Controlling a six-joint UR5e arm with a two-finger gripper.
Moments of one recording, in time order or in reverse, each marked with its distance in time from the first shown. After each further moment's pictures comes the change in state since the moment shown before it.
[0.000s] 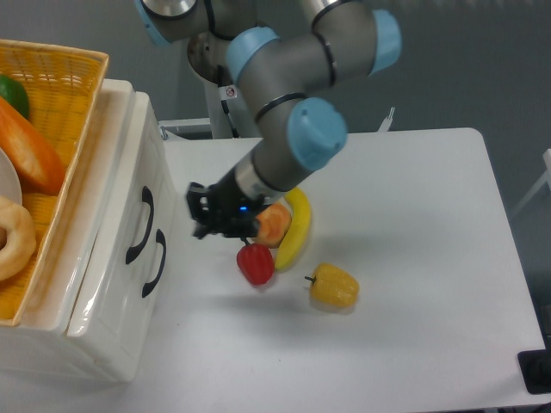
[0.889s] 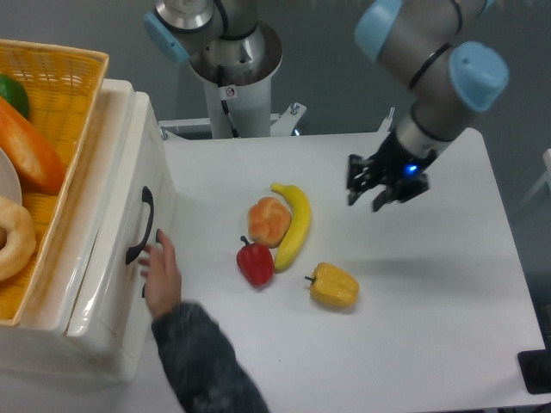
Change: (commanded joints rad) arm 0.342 -0.018 0.005 0.038 0.265 0.209
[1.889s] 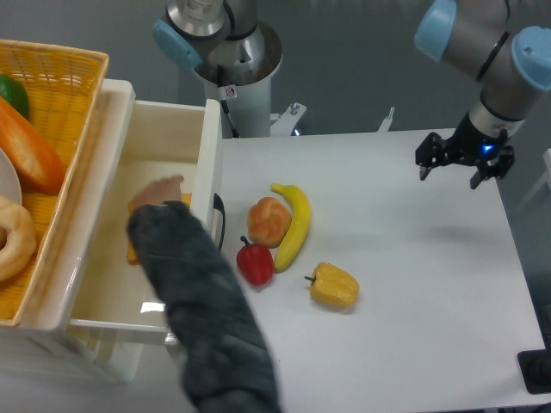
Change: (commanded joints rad) arm 0.127 -0.098 0.038 0.192 0.127 0.302
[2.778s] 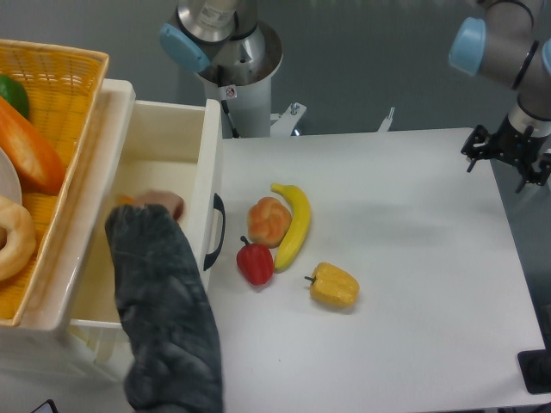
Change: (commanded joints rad) arm 0.037 -0.091 0.037 0.131 0.124 0.454
